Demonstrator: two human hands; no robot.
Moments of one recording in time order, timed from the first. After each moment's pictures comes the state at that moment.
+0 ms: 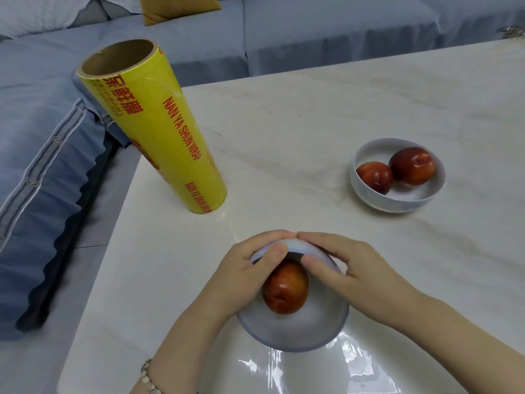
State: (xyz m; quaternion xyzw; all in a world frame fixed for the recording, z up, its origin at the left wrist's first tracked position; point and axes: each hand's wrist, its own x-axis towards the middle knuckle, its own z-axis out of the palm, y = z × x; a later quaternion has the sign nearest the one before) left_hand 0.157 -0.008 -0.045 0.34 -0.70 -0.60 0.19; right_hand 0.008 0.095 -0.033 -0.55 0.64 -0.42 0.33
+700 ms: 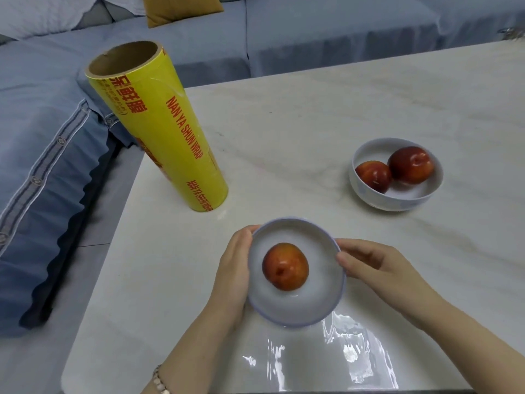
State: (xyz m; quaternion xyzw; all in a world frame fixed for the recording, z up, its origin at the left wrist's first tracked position) left_hand 0.155 0.004 -0.060 0.51 -0.52 -0.64 0.27; right_hand -0.014 0.119 -0.062 -0.31 0.64 -0.52 0.48
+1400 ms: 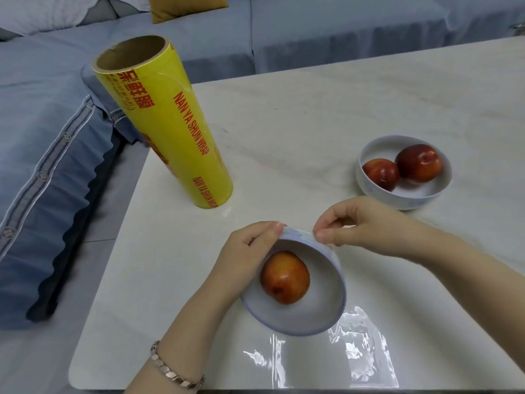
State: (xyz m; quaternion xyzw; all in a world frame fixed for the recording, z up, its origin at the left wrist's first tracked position) left_hand 0.154 -0.014 -0.049 0.41 -0.67 -0.58 0.22; right_hand -0.031 0.062 -0.015 -0.51 0.64 -0.33 0.47
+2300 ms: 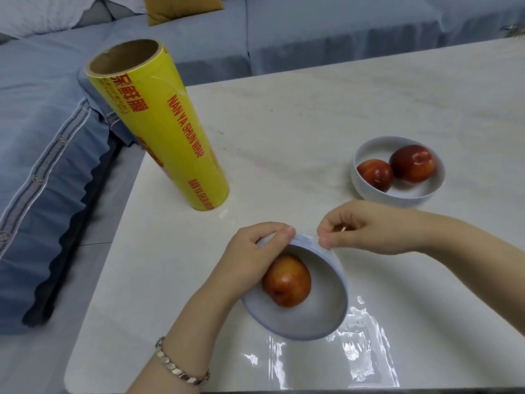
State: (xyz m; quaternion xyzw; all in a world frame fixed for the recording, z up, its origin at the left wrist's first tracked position) left_hand 0.144 -0.015 -0.050 0.38 -0.70 -0.57 0.20; right_hand -0.045 0.060 -0.010 -0.60 0.61 -0.20 0.47
